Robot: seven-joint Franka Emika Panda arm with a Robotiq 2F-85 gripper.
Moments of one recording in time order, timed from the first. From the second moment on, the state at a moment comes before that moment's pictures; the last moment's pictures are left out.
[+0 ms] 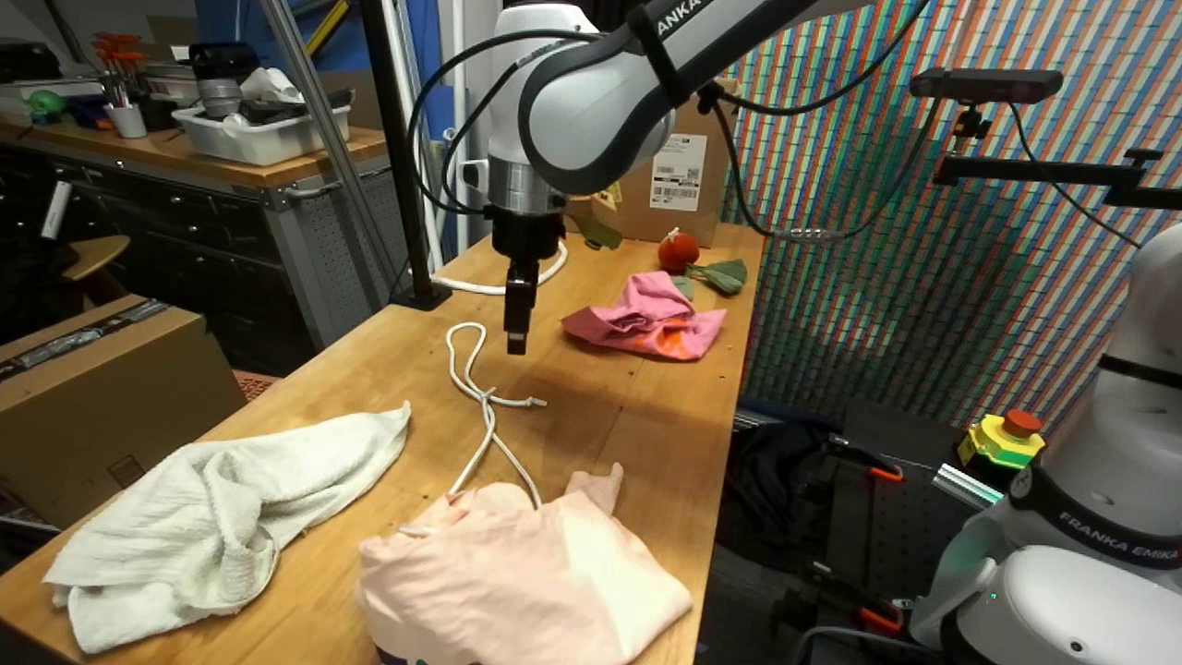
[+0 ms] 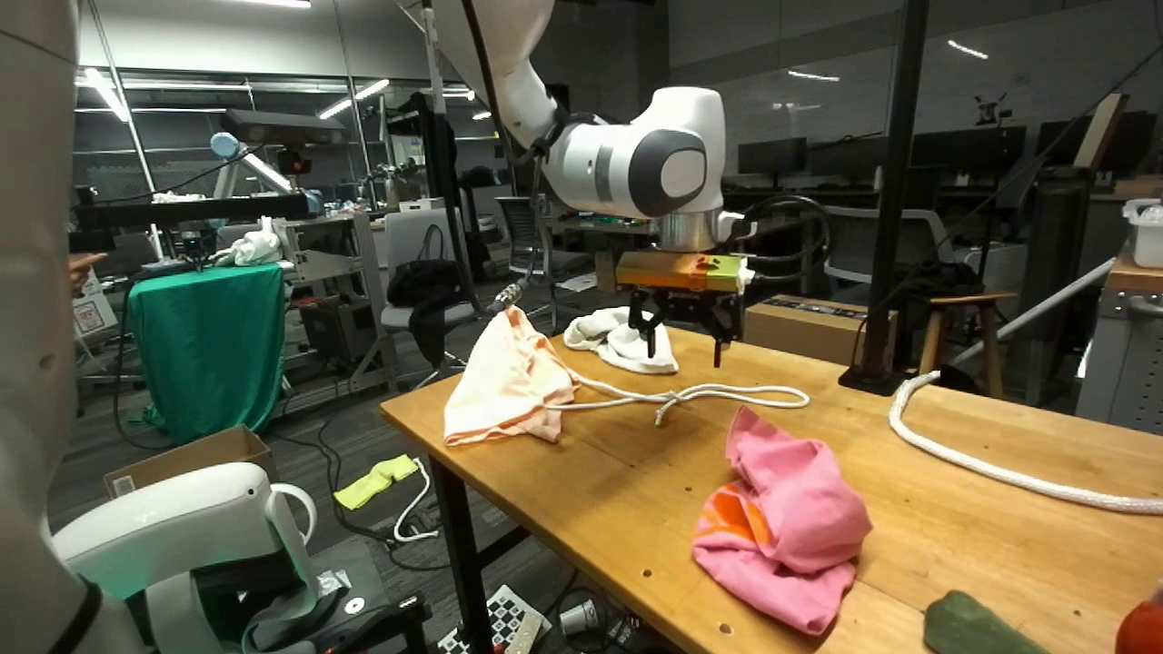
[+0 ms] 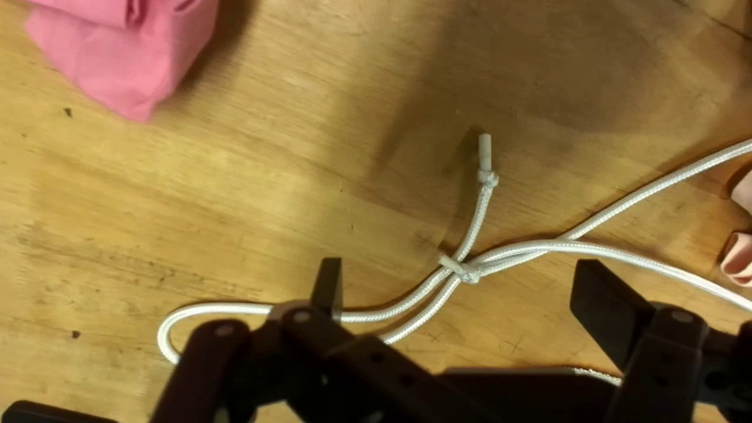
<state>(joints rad) 0.07 0.31 0.12 -1.95 0.03 2.35 -0.40</state>
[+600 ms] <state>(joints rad) 0.13 0.35 0.13 -1.99 -0.02 2.47 -0.24</state>
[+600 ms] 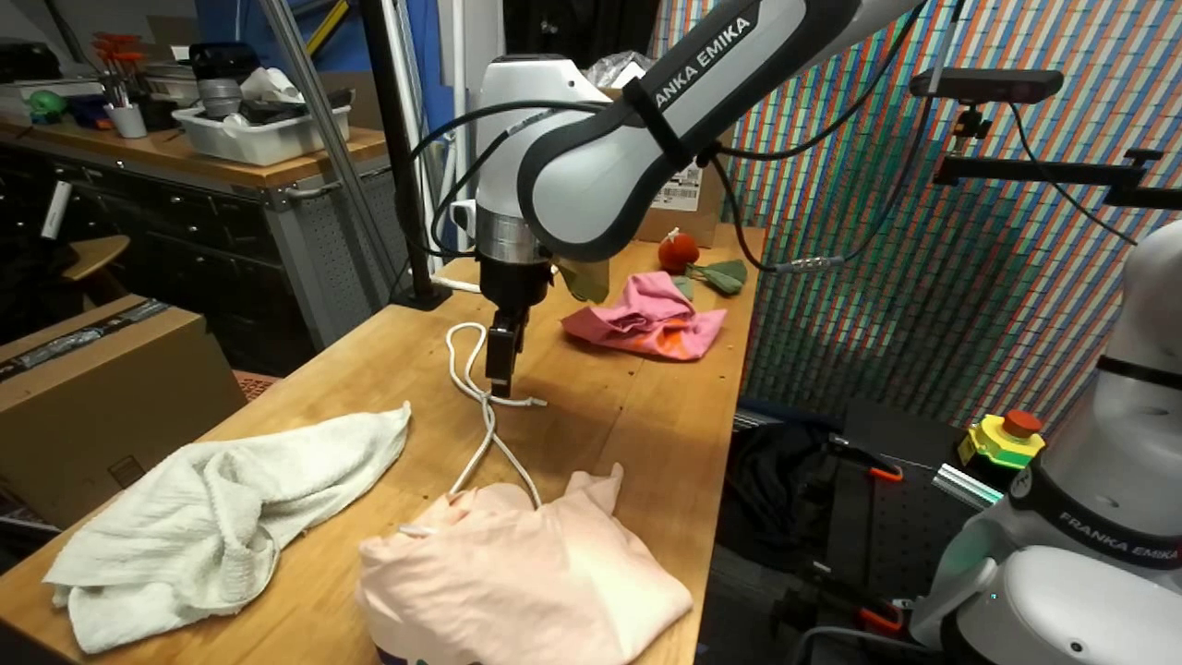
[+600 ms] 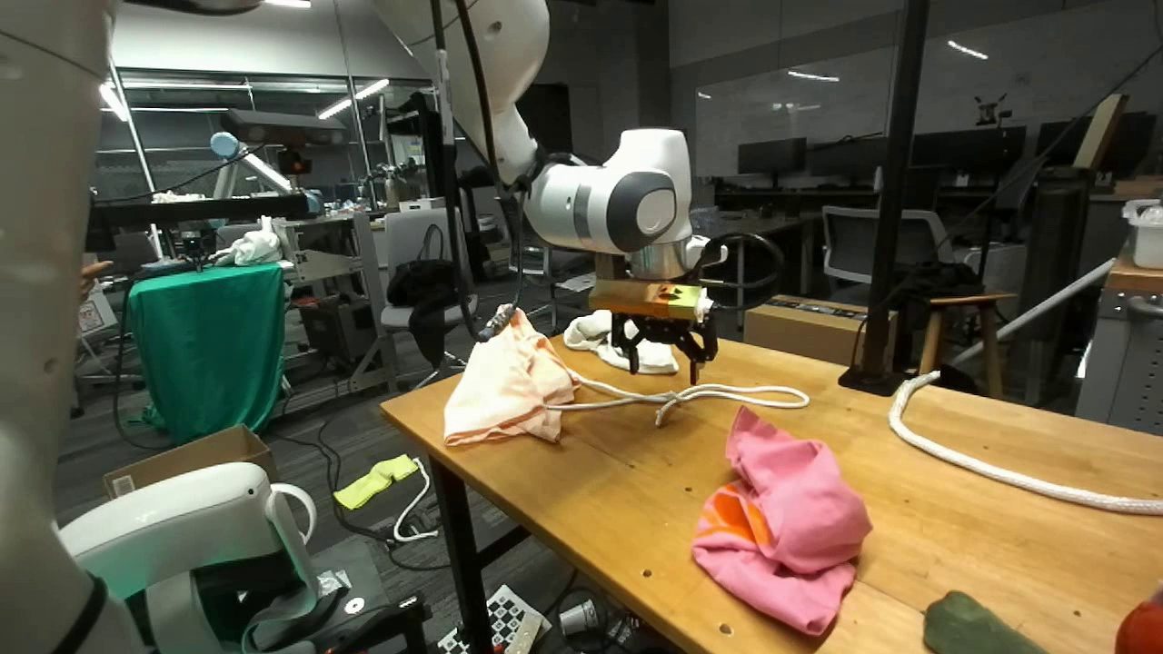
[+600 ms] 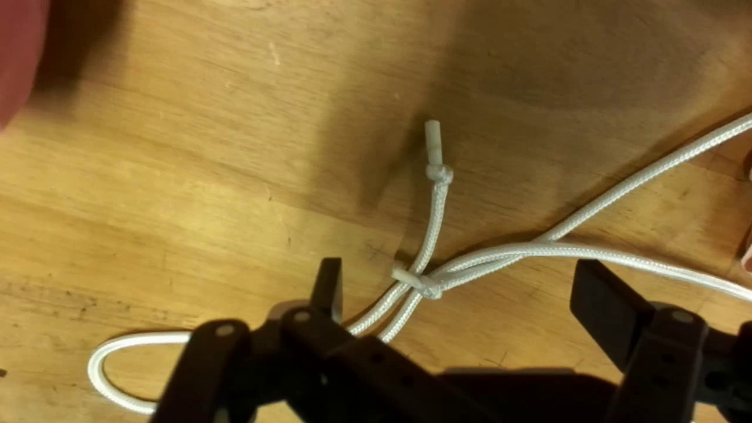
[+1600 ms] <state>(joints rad) 0.23 0.38 0.13 -2.04 -0.19 2.55 -0.05</state>
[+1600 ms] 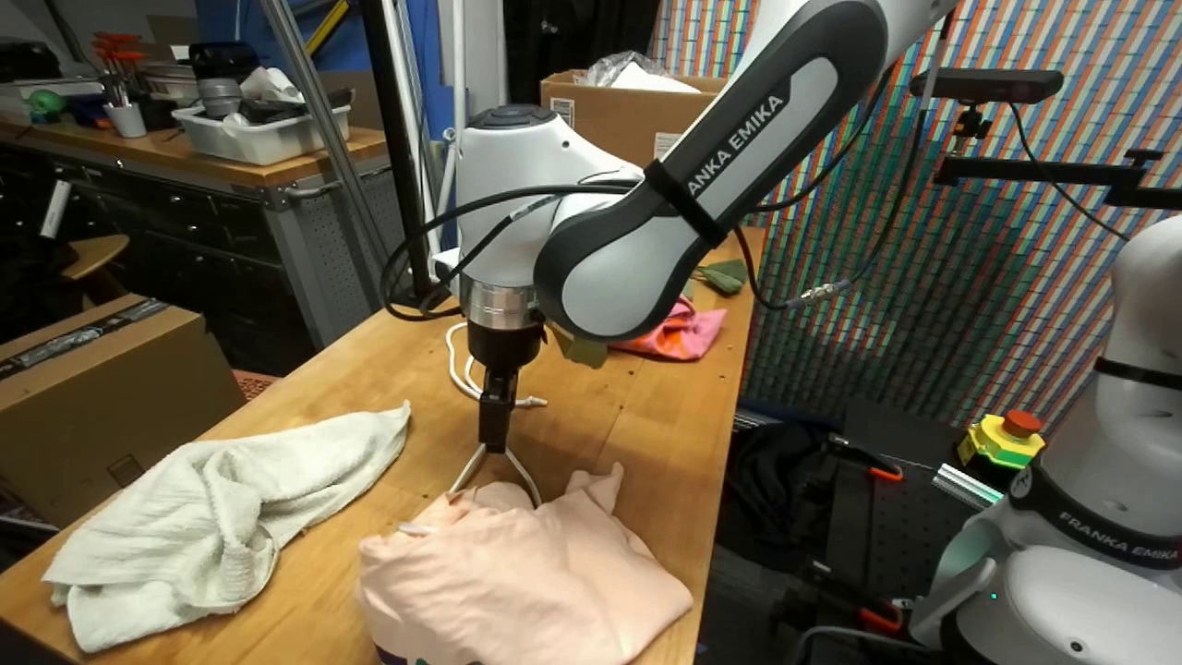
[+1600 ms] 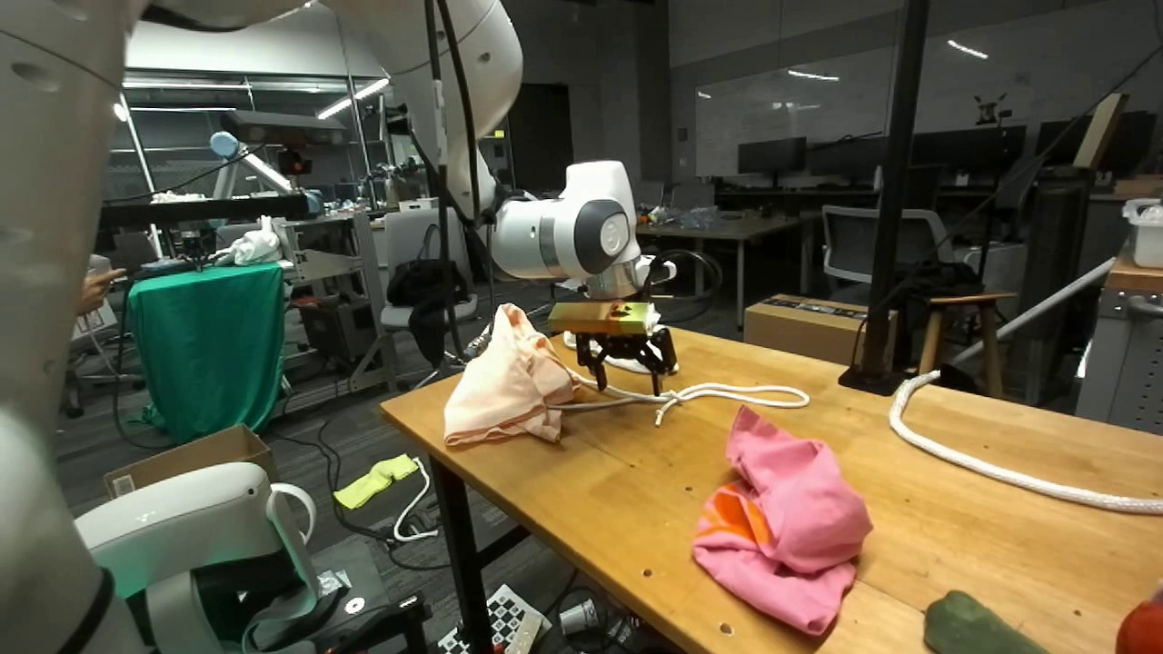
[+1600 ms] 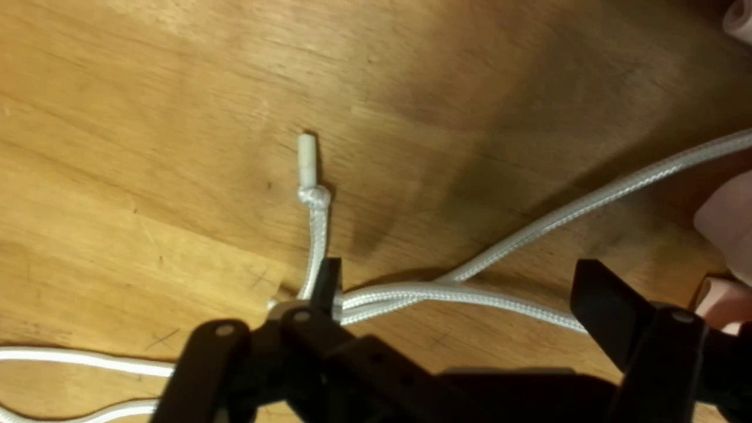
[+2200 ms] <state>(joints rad) 0.24 0.43 0.11 -2.03 -0.25 2.56 -0.04</state>
